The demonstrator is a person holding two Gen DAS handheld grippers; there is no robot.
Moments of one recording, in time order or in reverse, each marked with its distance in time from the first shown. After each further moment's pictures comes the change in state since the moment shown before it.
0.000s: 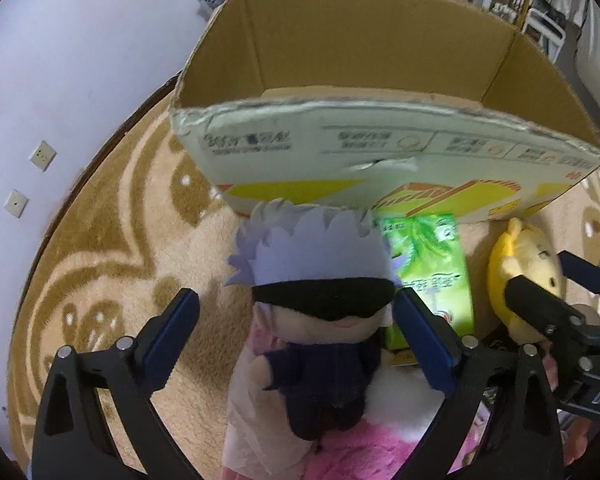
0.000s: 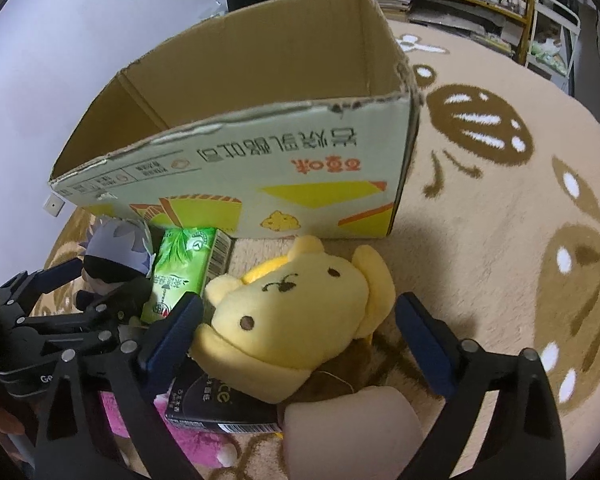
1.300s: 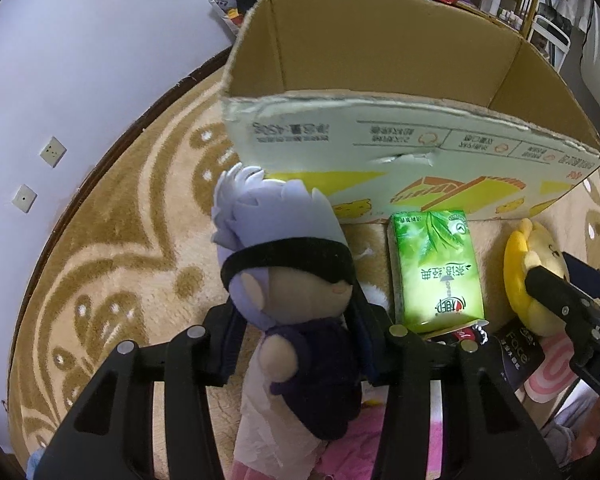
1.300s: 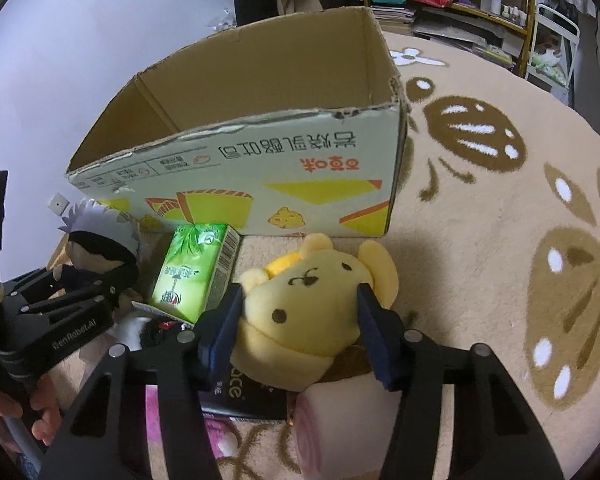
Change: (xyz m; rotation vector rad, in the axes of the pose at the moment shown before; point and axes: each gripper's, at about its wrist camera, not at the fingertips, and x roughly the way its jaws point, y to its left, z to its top) left arm -0.018 0.014 -0.020 -0.018 -0.028 0.014; right arm -0.006 0.017 -0.022 -0.023 -0.040 0.005
